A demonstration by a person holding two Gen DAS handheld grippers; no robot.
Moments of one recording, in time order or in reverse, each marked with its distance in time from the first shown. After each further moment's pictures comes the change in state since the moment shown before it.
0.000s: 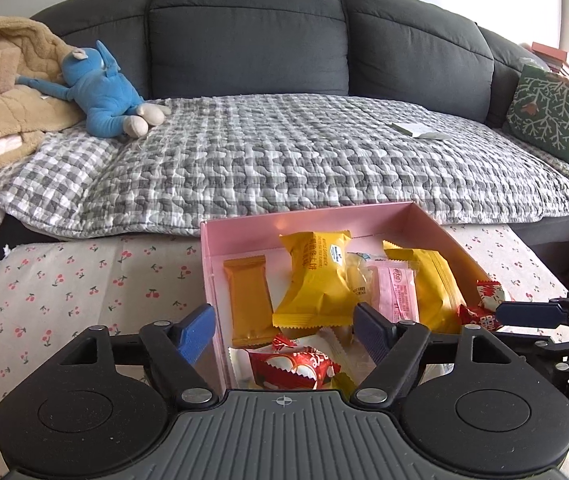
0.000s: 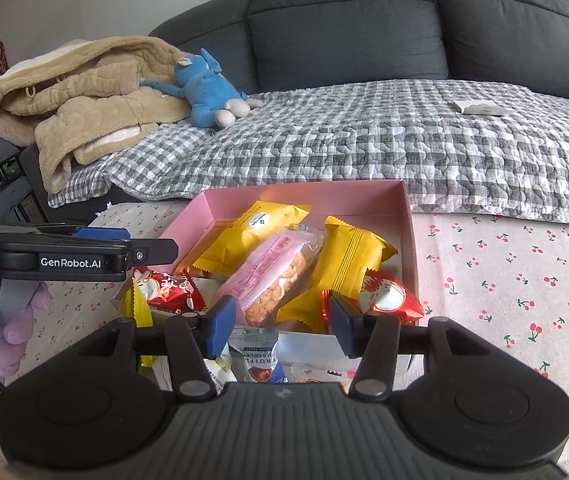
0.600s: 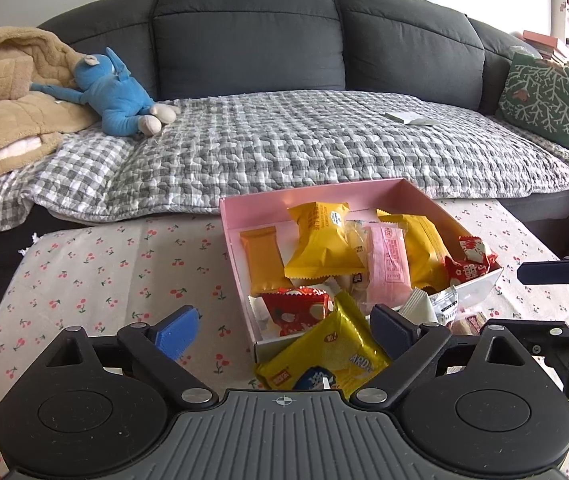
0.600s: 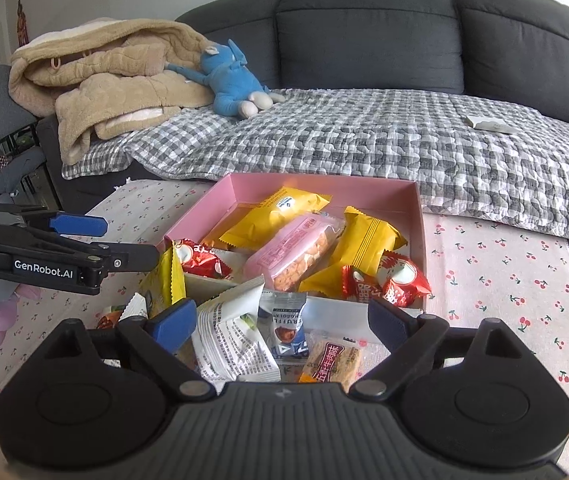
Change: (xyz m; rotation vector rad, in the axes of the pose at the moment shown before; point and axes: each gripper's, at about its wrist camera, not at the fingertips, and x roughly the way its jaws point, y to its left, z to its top) left arm -0.048 0.004 -0.031 0.037 0.003 0.020; right arm -0.024 0.024 -0.016 -0.115 0.014 -0.010
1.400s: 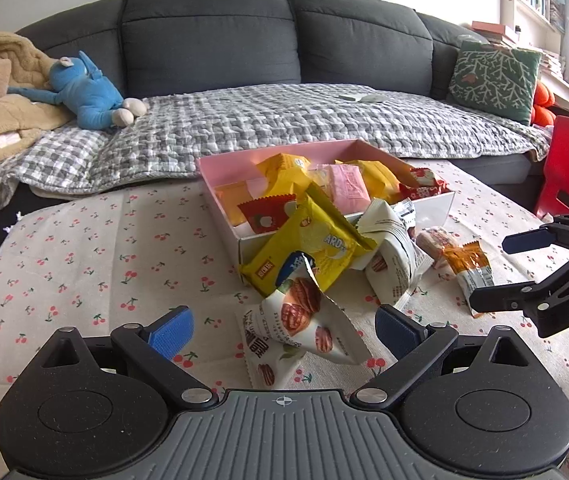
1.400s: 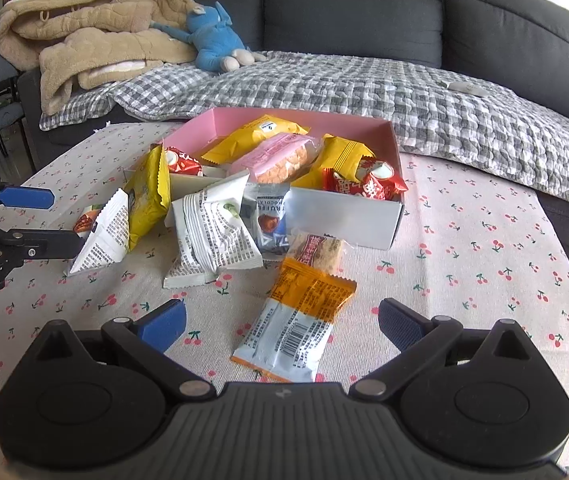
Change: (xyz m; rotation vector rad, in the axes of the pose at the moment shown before) left arm -0.028 0.010 -0.074 0.087 -0.040 -0.123; right arm -0.003 0.012 -0.059 -0.026 0.074 -0.120
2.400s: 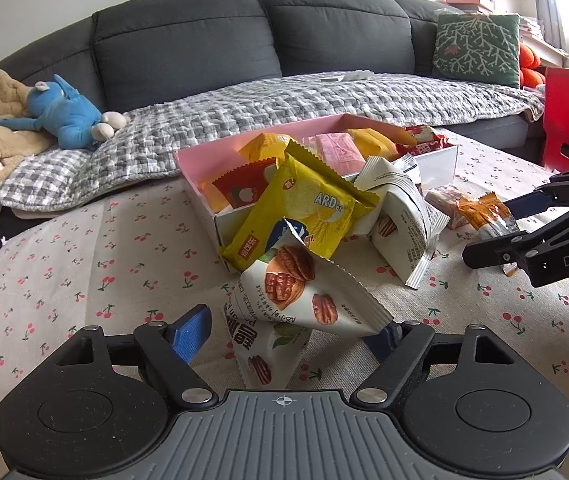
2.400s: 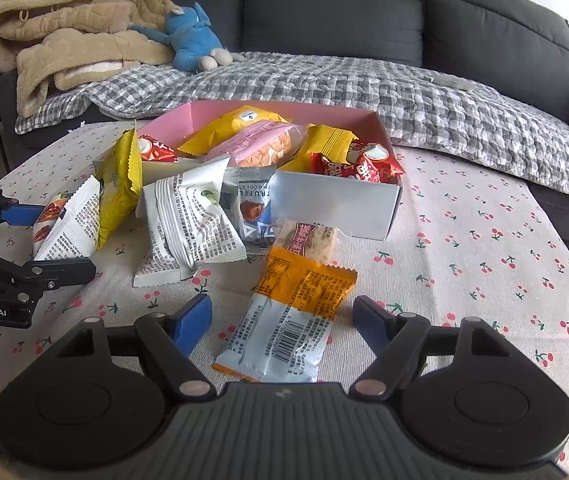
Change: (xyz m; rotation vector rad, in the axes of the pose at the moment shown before) left arm 0.036 -0.013 -0.022 0.131 -0.021 0.027; right arm 0.016 0.003 -0.008 0.028 -0.037 -0.072
